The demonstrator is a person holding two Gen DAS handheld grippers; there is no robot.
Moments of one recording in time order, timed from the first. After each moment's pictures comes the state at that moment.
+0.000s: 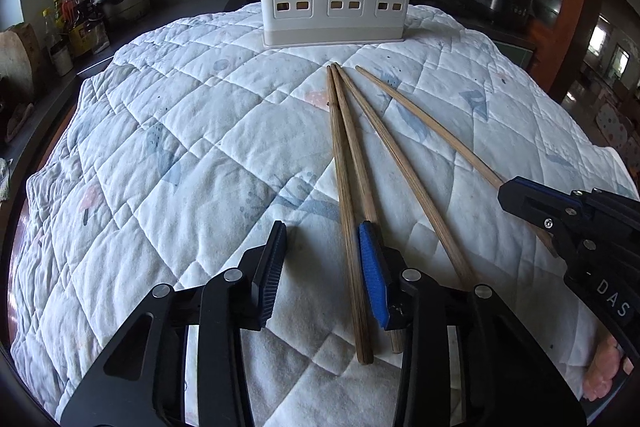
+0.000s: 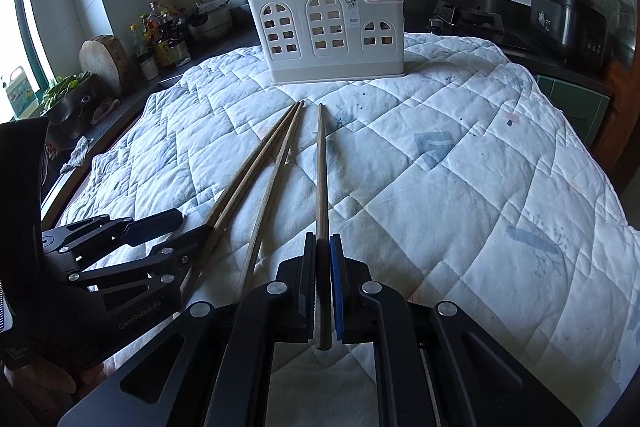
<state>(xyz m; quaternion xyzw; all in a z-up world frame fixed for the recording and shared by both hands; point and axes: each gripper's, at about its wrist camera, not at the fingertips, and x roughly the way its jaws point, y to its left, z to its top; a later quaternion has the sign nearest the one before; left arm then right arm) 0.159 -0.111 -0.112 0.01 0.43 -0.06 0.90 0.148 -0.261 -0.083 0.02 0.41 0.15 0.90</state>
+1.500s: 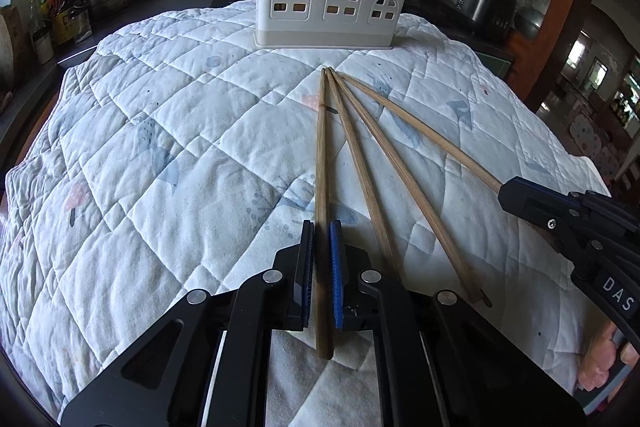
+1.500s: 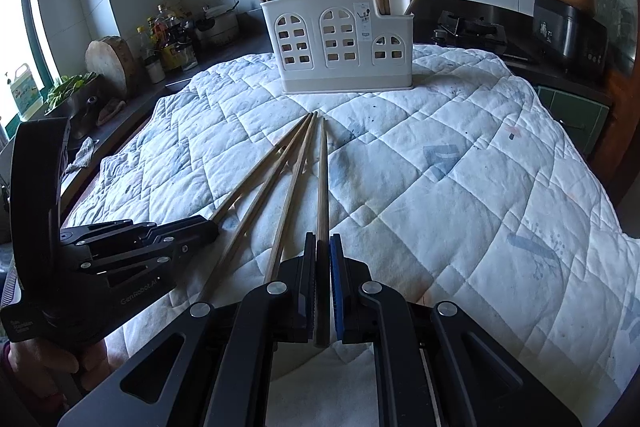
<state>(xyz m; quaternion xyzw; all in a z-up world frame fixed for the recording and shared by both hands) 0.158 -0.093 -0.108 -0.02 0.43 -0.11 0.90 0.137 -0.250 -0.065 0.01 0.39 0.16 0.91</state>
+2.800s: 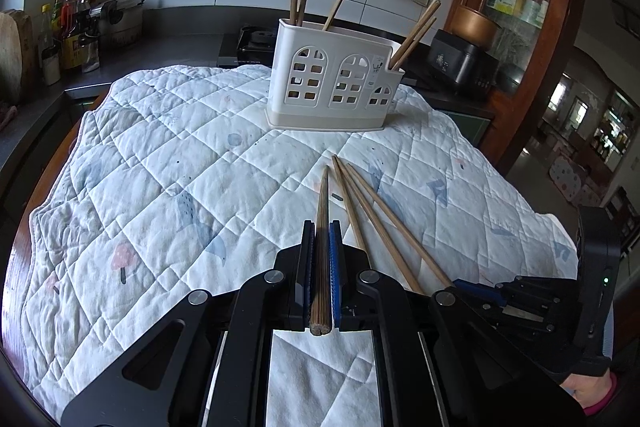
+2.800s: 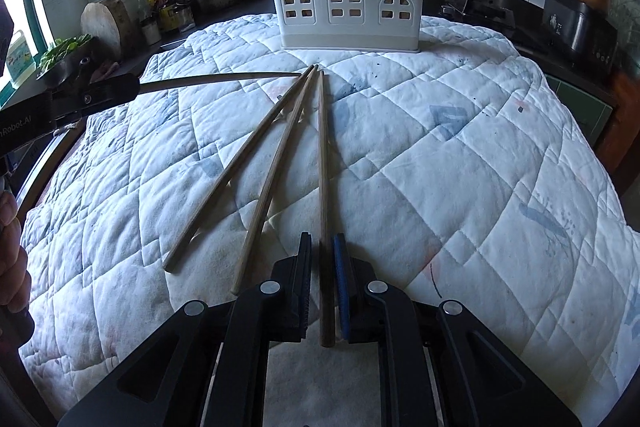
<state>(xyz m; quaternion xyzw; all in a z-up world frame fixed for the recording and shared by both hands) 0.150 -0.053 -0.052 -0.07 0.34 -0.13 0.93 0.138 -0.244 -0.097 -0.03 0.44 0.15 0.89</state>
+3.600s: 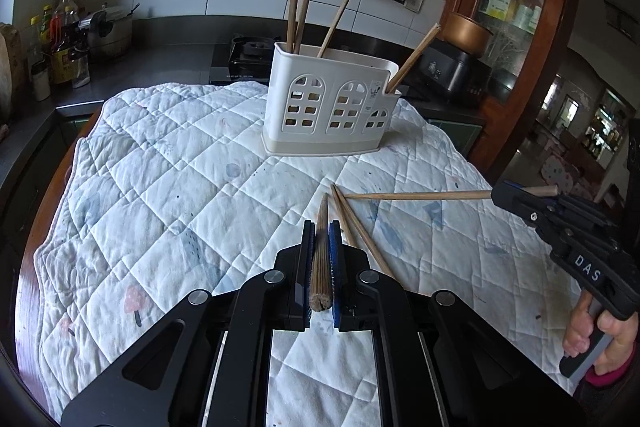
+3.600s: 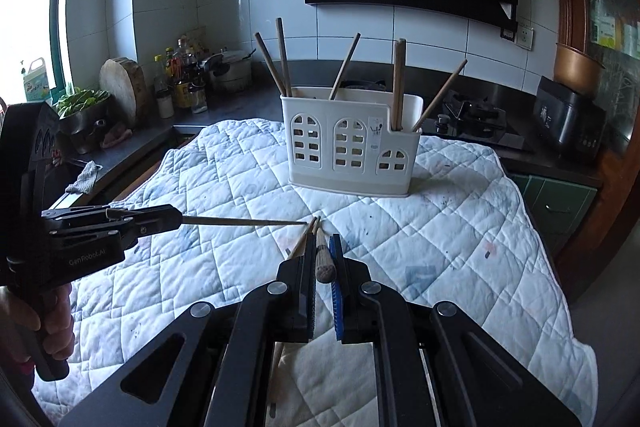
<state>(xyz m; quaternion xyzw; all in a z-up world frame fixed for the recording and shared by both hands) 0.175 -0.043 -0.025 -0.06 0.33 -0.15 0.93 0.166 -0.241 0.018 -0.04 0.30 0.17 0.94</state>
